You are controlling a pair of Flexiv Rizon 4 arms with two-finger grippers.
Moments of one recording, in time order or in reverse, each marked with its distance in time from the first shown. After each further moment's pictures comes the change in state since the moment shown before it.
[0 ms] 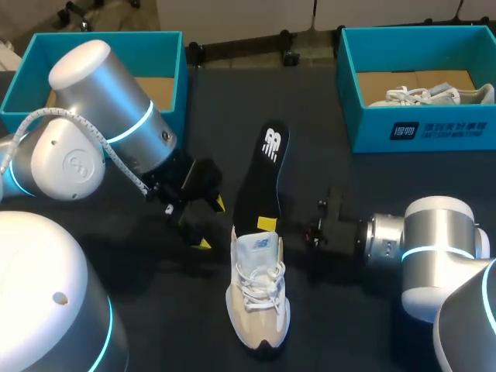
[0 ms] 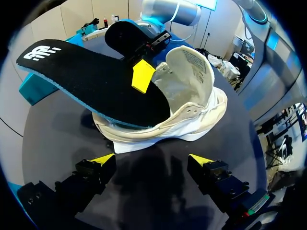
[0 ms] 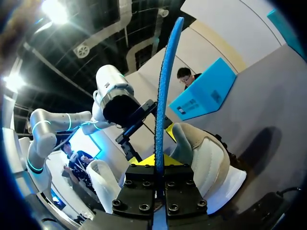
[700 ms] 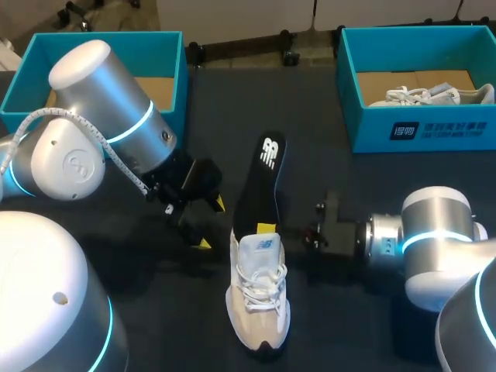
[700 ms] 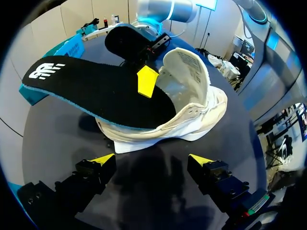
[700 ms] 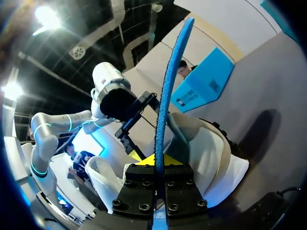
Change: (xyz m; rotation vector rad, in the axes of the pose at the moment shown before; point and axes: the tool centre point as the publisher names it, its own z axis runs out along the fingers) left arm 0.000 0.000 0.000 0.000 0.000 0.000; right arm 0.000 -0.014 0.000 0.066 0.008 0.069
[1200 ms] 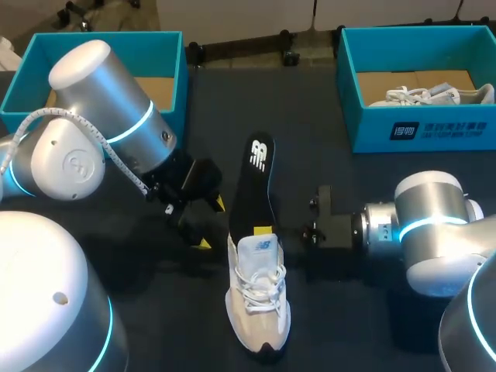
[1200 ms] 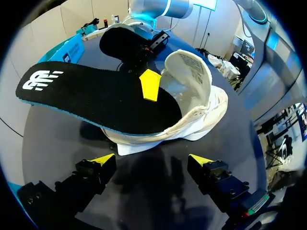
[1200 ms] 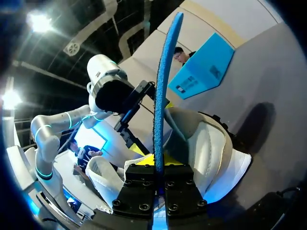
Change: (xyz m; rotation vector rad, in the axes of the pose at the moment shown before) left arm 0.000 0.000 0.000 0.000 0.000 0.000; right arm 0.002 -0.007 0.003 0.121 0.013 0.047
